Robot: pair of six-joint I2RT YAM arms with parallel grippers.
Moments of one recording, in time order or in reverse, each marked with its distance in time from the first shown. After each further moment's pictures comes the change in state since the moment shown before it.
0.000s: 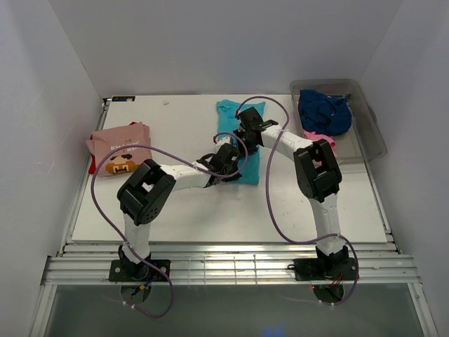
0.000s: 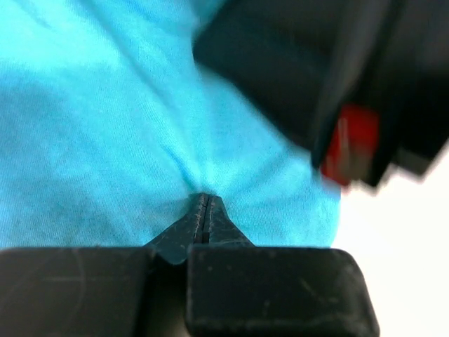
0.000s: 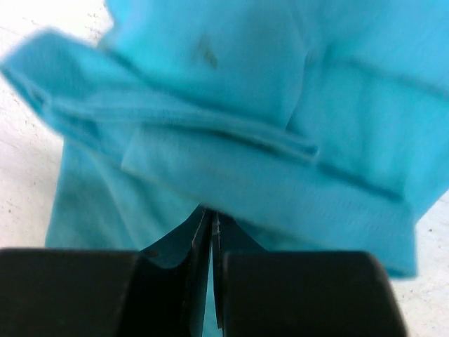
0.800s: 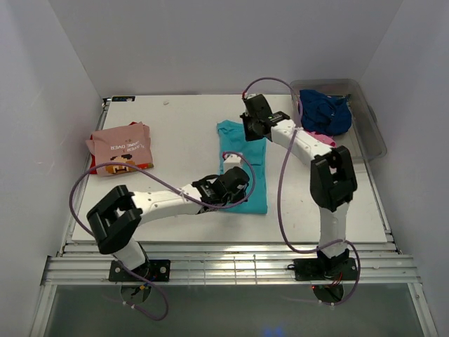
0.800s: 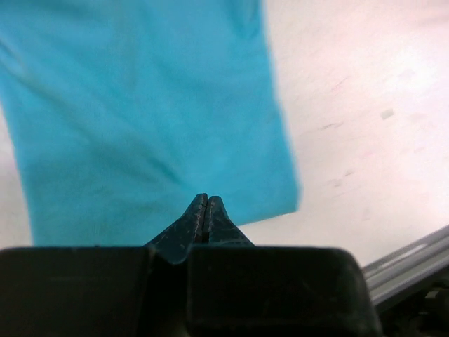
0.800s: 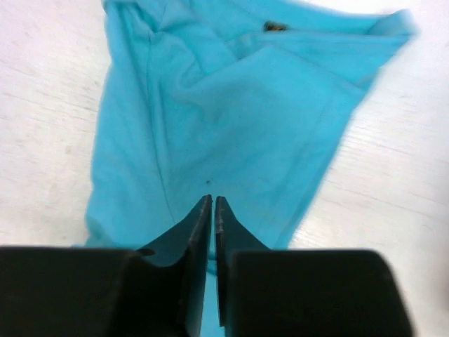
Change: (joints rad) left arm -0.281 -0.319 -0.211 -0.117 -0.162 -0.017; right arm 0.004 -0.098 0.056 -0.017 0.236 -0.084
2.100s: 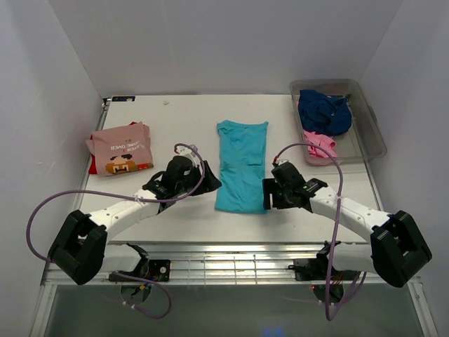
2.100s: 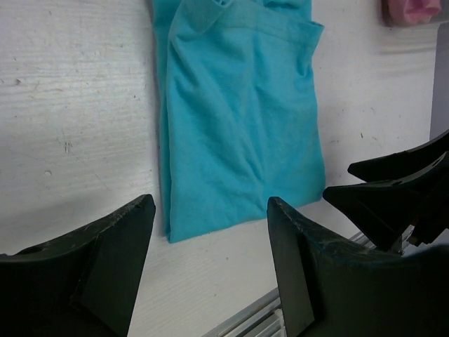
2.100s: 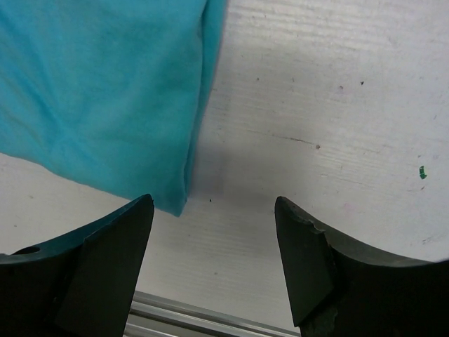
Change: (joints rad) left arm 0.423 -0.391 -0.309 0.102 0.389 0.070; right arm 0.121 -0.852 -1.047 0.037 0.004 0.246
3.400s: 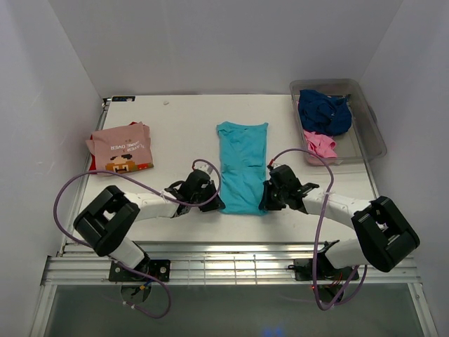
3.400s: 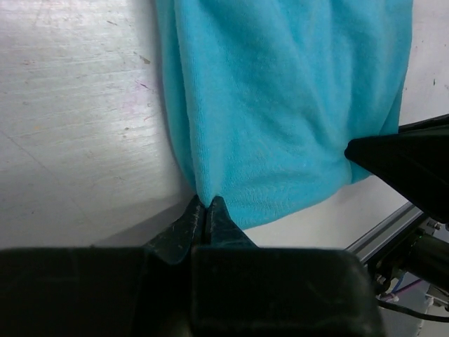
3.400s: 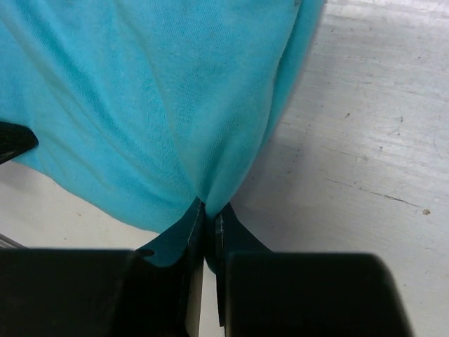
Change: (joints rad) left arm -0.126 0.285 -0.064 0.165 0.049 -0.102; right arm -0.024 0.131 -0.115 0.312 -0.197 0.085
